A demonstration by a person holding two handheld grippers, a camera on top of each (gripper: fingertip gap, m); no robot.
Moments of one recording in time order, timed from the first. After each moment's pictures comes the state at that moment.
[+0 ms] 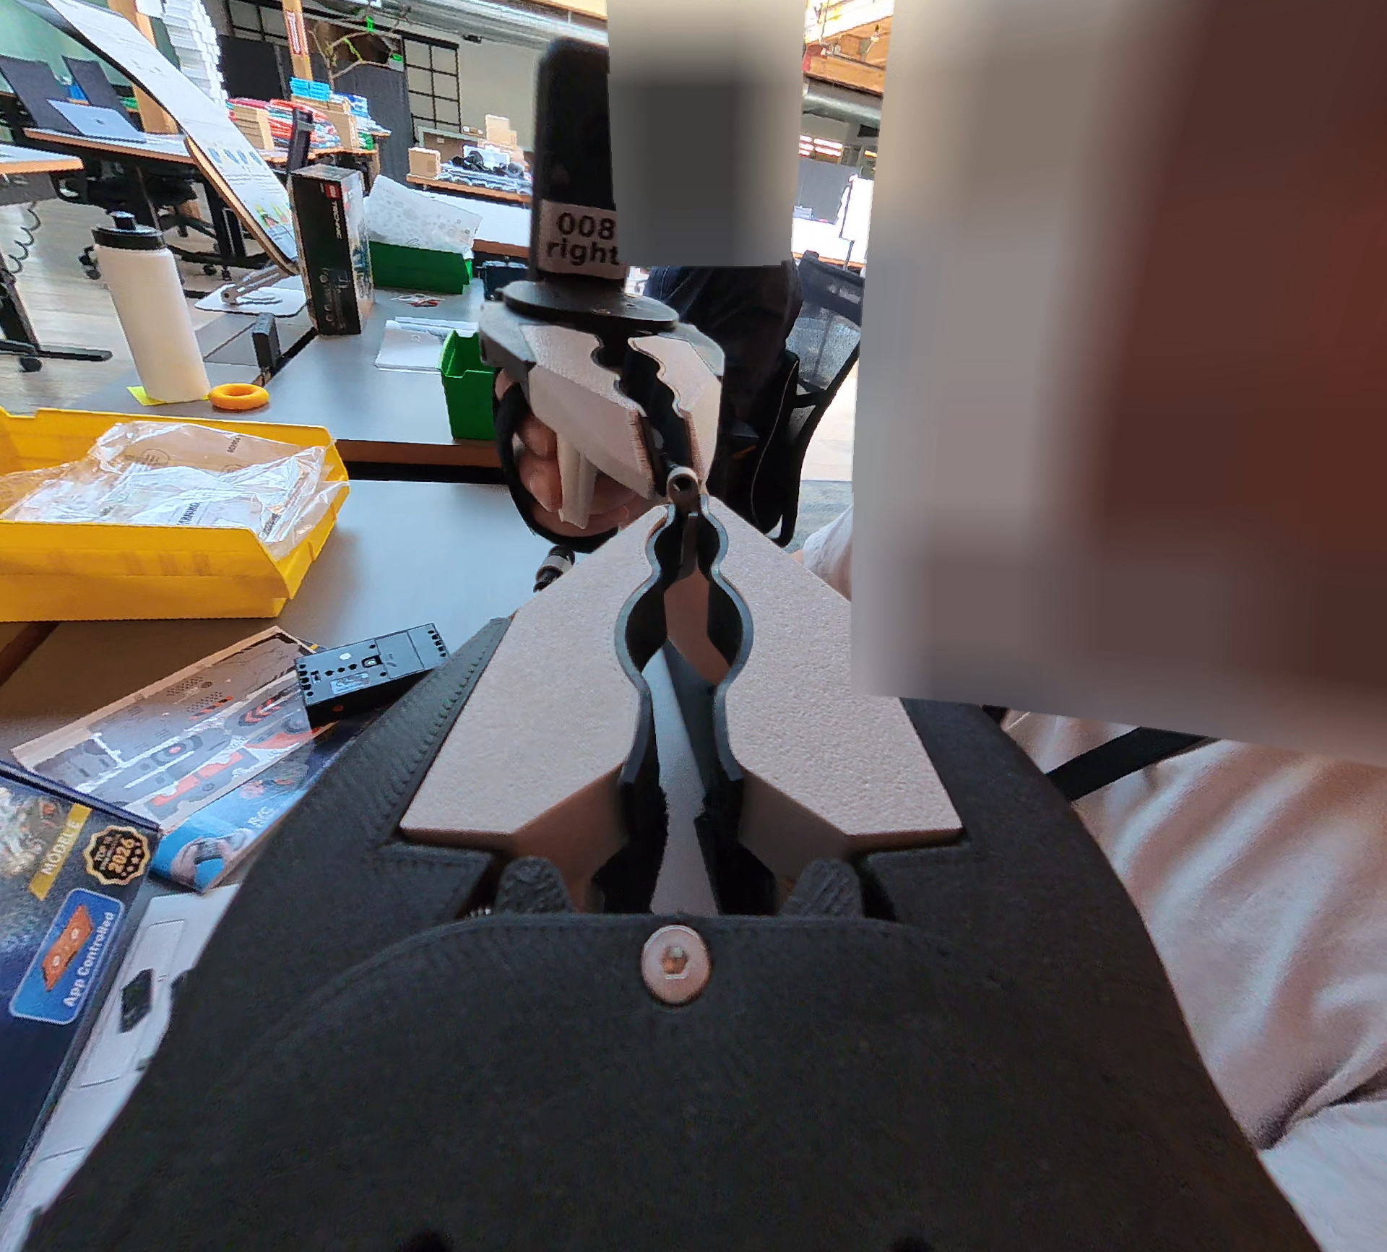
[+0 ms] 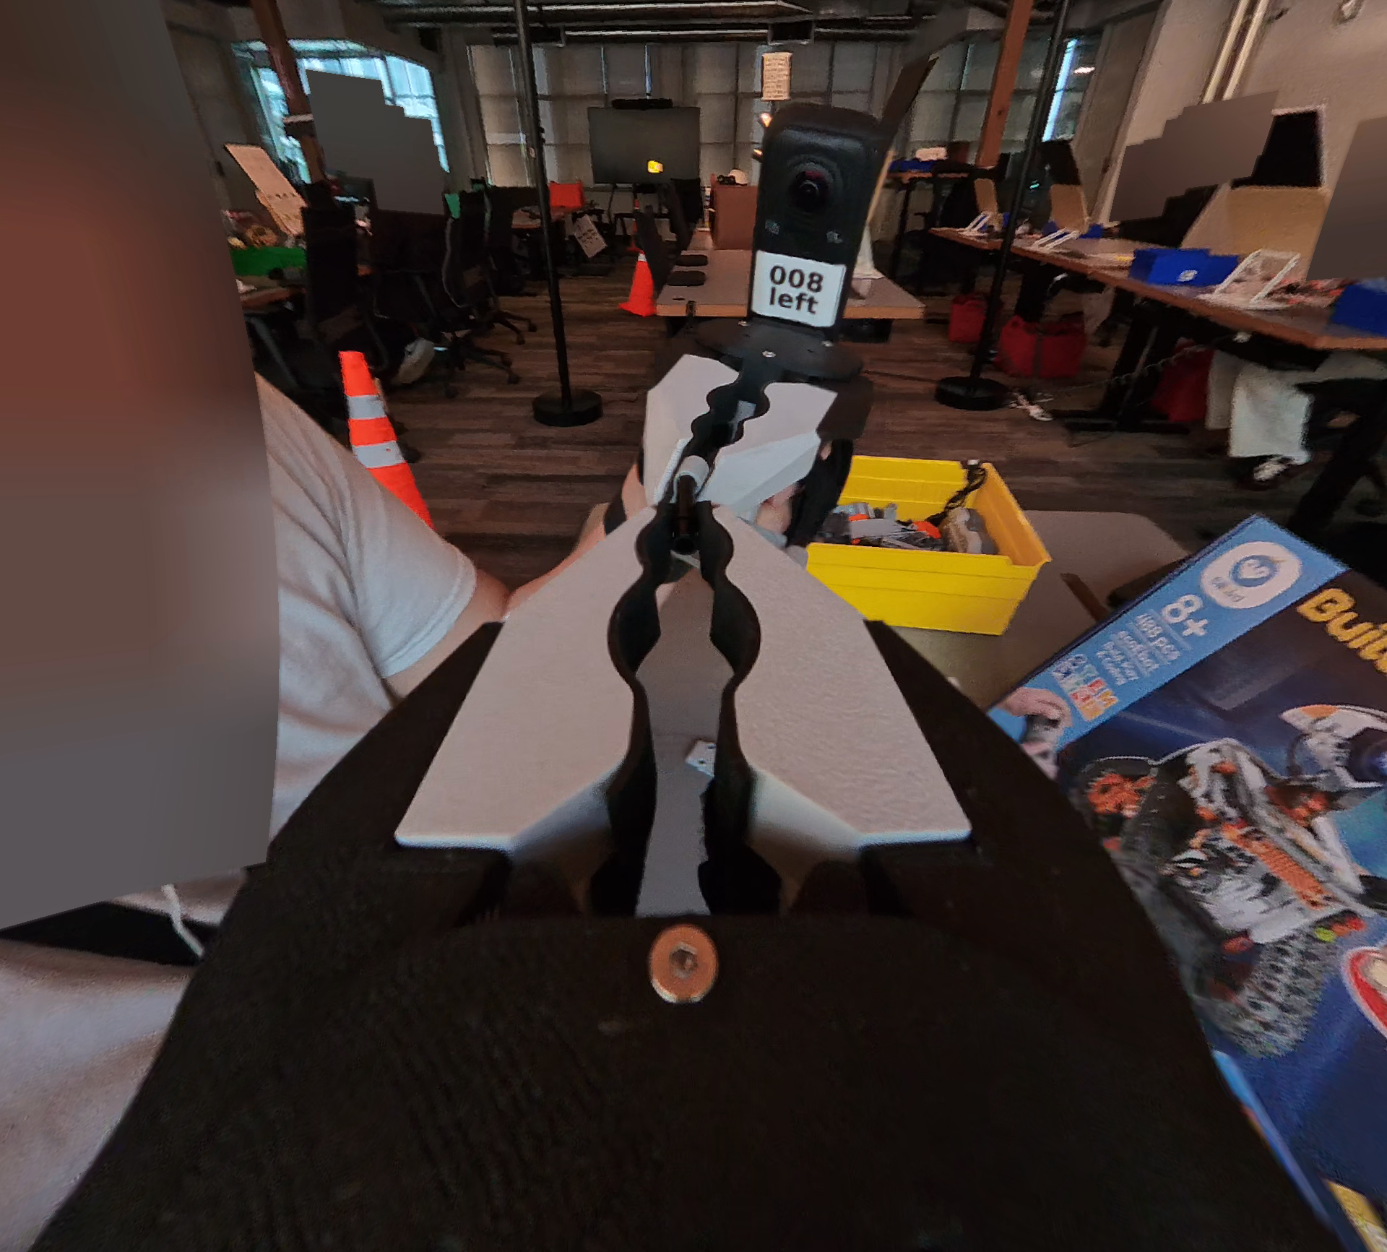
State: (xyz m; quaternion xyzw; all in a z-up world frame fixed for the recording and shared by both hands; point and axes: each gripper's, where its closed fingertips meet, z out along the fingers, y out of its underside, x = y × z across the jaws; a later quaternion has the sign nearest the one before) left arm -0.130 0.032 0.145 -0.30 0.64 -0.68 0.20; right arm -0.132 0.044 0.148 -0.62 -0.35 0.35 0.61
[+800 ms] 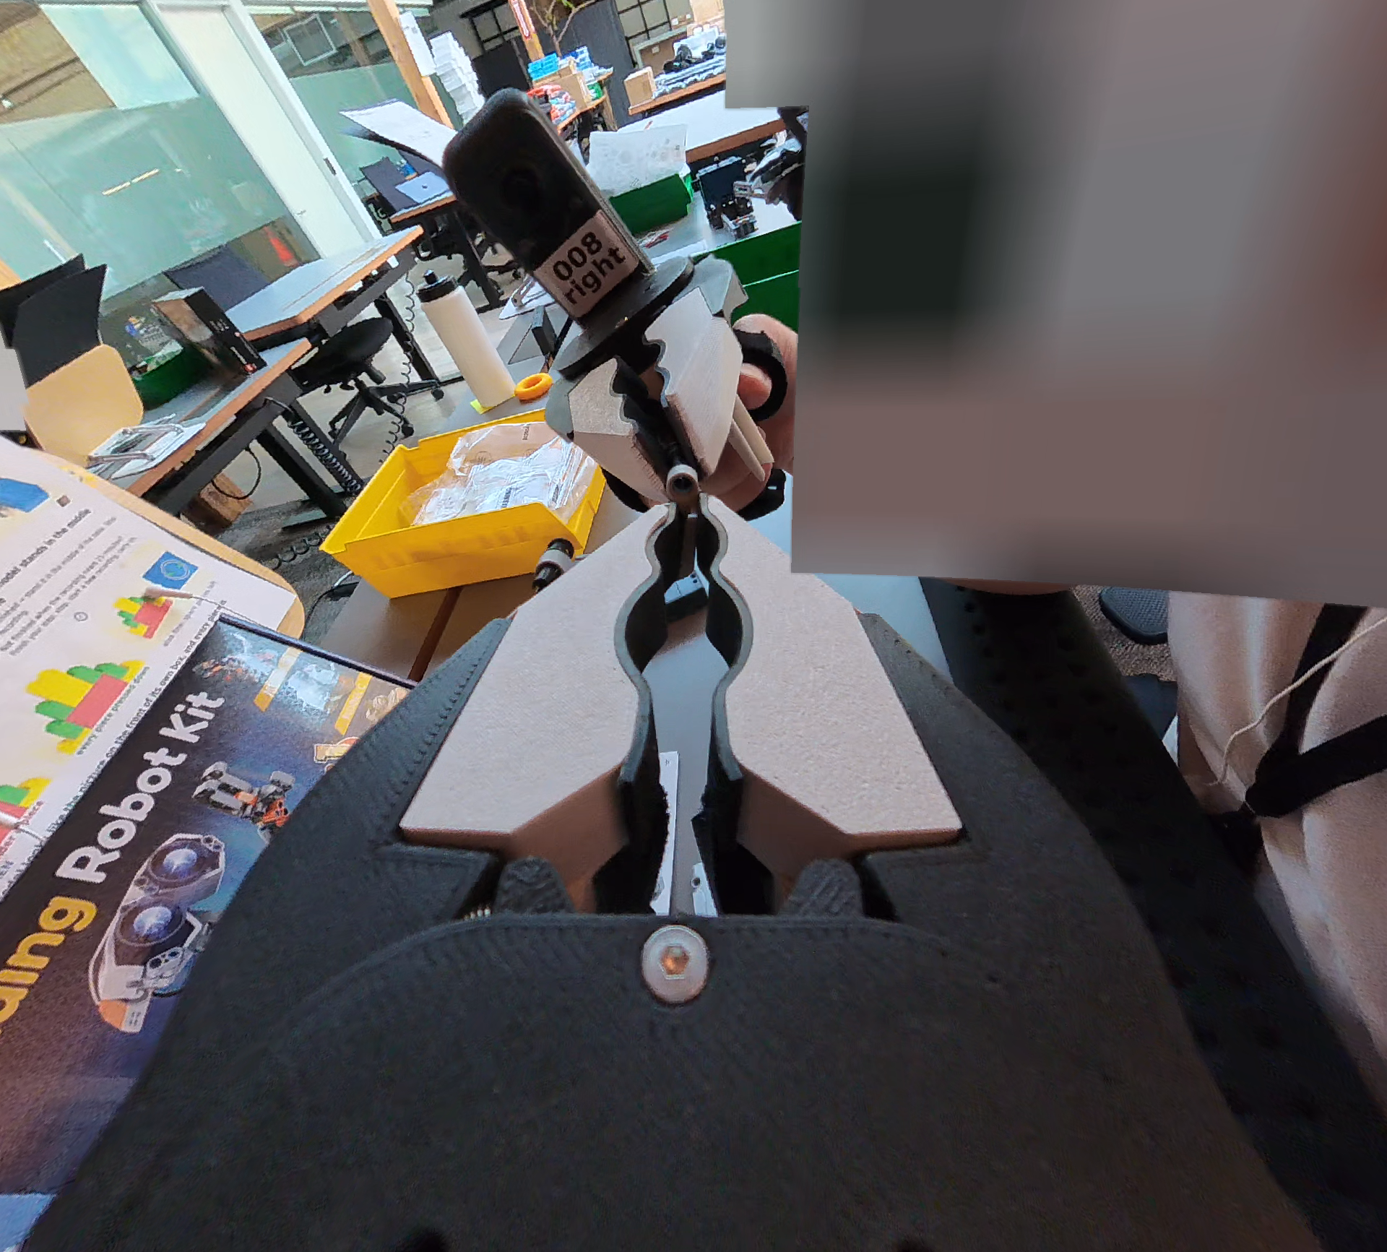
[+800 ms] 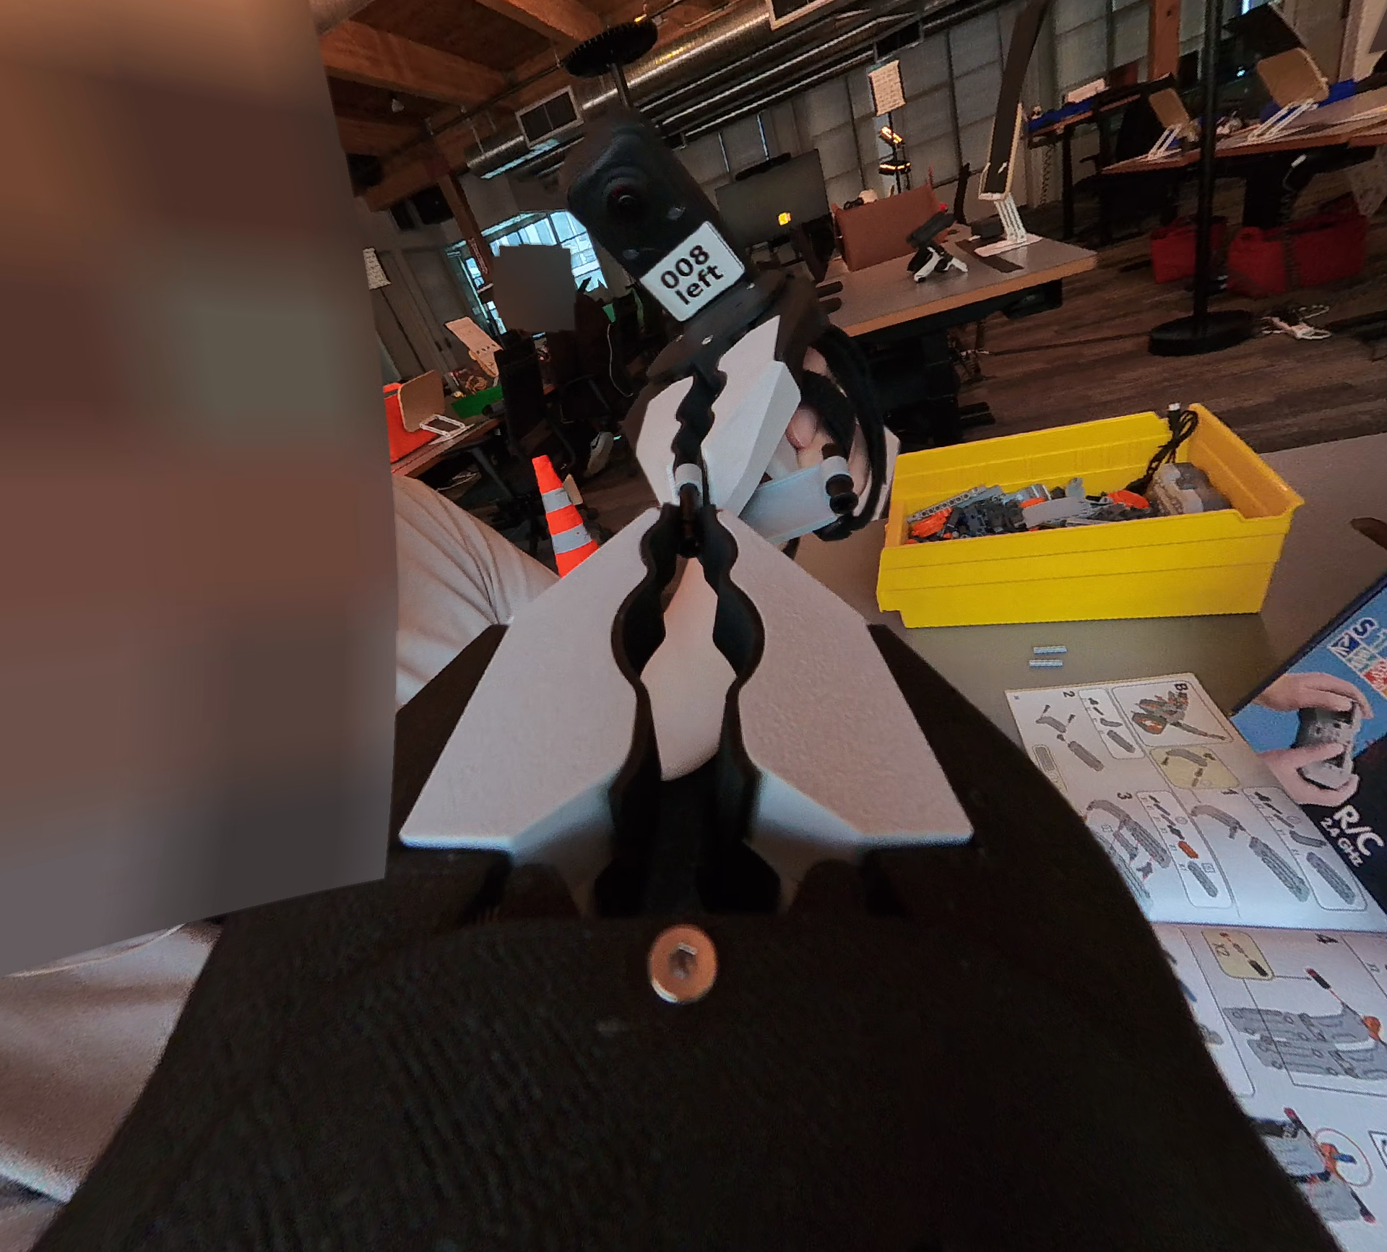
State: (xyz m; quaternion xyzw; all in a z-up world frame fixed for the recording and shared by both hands) left arm -0.128 0.036 0.141 -0.28 0.71 -0.50 0.41; right arm -0.133 0.048 0.145 -0.61 -0.29 0.51 0.54
